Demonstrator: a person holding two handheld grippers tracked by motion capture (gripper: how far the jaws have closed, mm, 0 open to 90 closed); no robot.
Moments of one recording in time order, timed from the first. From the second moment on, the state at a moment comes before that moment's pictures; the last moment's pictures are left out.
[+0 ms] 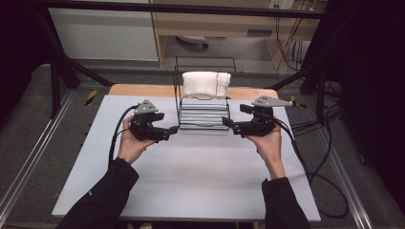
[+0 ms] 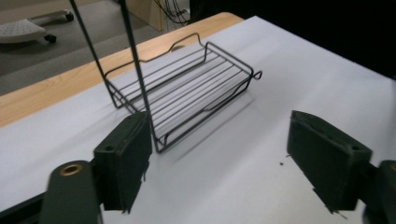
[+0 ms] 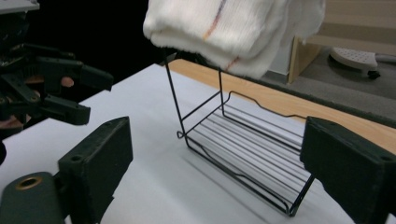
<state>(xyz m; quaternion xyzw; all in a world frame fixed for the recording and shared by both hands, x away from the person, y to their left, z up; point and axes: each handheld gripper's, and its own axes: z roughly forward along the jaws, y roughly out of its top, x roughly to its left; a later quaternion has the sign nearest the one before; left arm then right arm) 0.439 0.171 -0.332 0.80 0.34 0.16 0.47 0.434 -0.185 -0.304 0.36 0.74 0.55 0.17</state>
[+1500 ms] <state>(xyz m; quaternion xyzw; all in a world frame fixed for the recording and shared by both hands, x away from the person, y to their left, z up) 0.363 0.285 -0.436 0.80 0.39 0.16 0.43 0.372 -0.249 -0.439 0.38 0.78 0.48 0.10</state>
